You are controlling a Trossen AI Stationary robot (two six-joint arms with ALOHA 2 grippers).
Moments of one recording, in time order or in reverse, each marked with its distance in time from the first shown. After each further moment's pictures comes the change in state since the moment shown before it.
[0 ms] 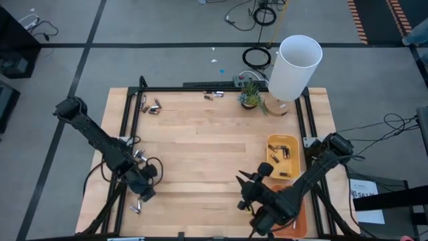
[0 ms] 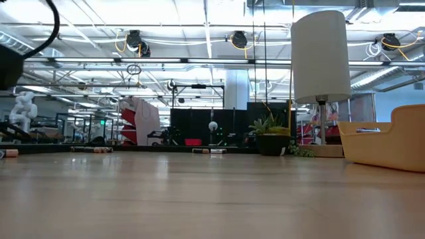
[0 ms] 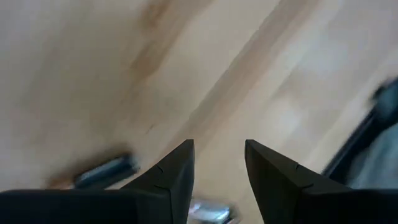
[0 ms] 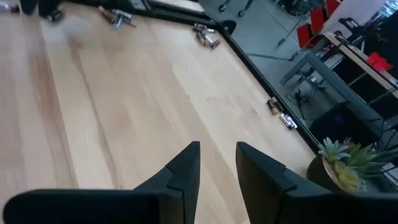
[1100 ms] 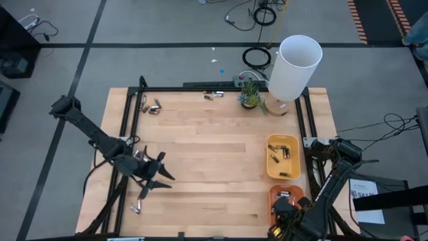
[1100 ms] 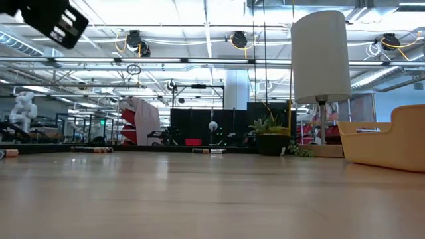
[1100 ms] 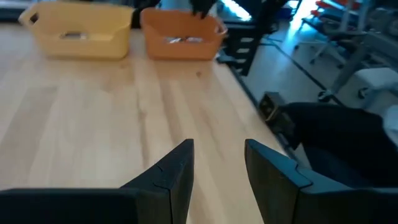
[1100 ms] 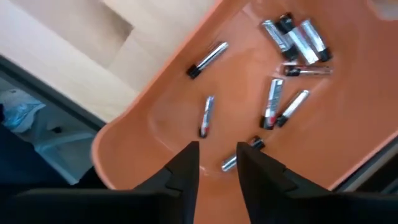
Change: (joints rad) left arm 0.110 -0.205 -0.027 0.558 -0.373 1.233; right arm 0.231 0.001 0.000 -0.138 -1.128 0.917
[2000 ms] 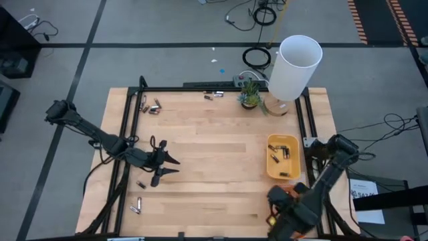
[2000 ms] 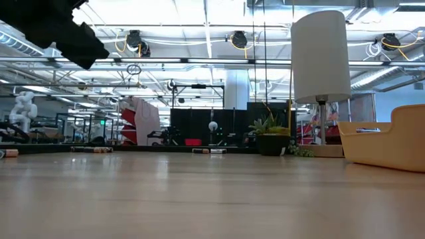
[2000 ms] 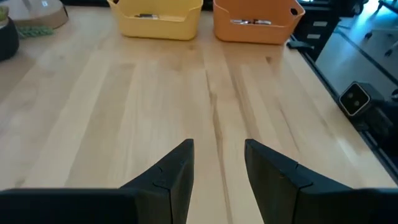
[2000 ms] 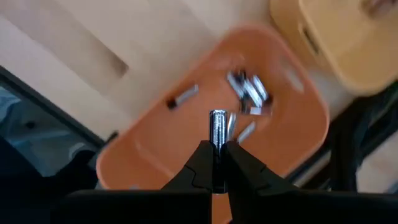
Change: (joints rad) left arm 0.190 -0.012 -0.030 -0.085 -0.035 0.028; right arm -0.117 -0.020 0.175 -0.279 0.011 -0.223
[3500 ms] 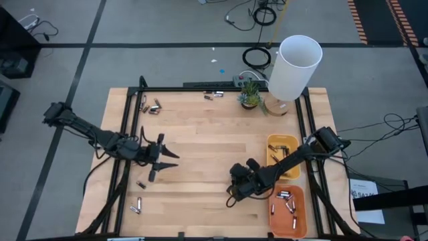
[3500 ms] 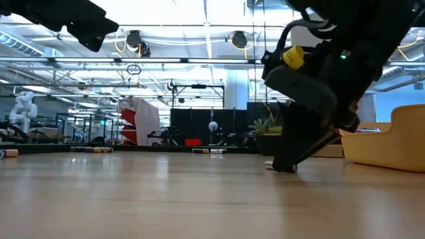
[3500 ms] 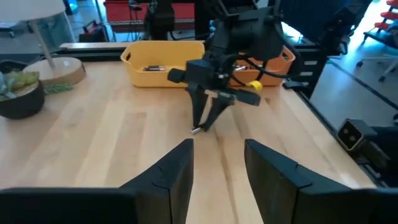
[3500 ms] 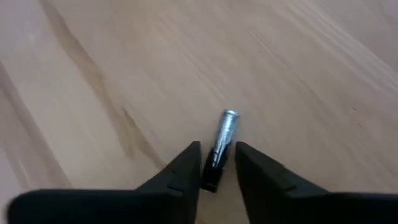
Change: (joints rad) left arm 0.056 -0.124 0.000 0.052 0.029 0.139; right arm -0.395 0.063 -0.665 1.182 0.480 -0.590
